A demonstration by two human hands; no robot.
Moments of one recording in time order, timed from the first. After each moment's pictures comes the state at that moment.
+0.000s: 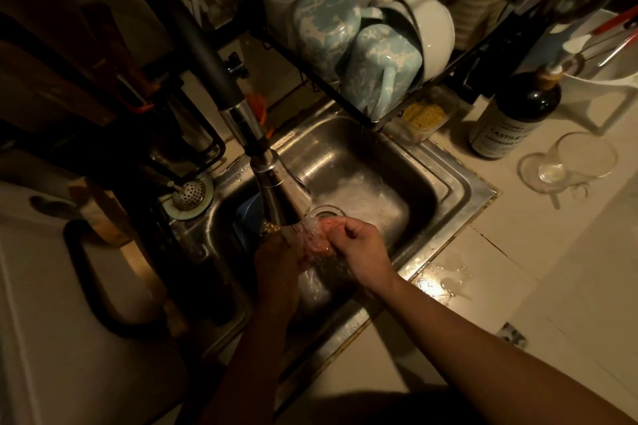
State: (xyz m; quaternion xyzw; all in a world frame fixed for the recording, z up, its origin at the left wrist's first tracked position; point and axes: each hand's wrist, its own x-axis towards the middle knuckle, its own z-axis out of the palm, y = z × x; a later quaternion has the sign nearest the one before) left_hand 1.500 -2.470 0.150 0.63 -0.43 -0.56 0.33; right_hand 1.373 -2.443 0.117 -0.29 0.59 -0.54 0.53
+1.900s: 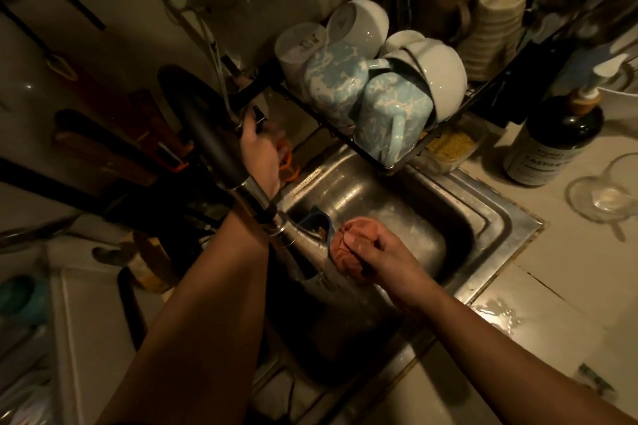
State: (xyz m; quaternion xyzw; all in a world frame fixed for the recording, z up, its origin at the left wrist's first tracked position) left_hand 1.456 -2.691 0.234 0.53 -0.46 -0.52 0.49; right_hand 1.352 -2.474 0.156 -0.27 0.48 -0.56 0.62
